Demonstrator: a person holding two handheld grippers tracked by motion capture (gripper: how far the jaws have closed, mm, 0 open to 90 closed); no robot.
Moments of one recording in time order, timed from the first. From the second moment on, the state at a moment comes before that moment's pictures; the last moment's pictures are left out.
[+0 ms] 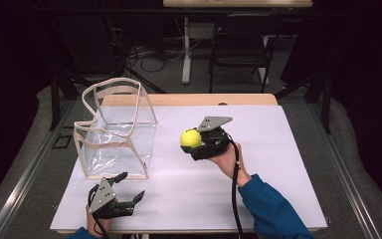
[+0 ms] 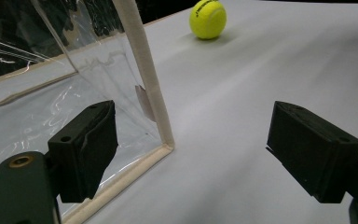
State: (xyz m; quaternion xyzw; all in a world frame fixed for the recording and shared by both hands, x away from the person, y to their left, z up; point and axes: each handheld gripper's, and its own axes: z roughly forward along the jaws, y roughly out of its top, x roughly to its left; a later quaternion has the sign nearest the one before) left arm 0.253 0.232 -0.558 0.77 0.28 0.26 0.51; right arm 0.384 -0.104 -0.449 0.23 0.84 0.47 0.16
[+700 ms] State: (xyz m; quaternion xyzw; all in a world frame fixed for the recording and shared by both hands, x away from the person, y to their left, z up) left arm 0.254 0.231 -0.557 0.77 0.28 0.26 0.52; right arm 0.393 -0.089 -0.432 0.21 0.85 0.46 0.17
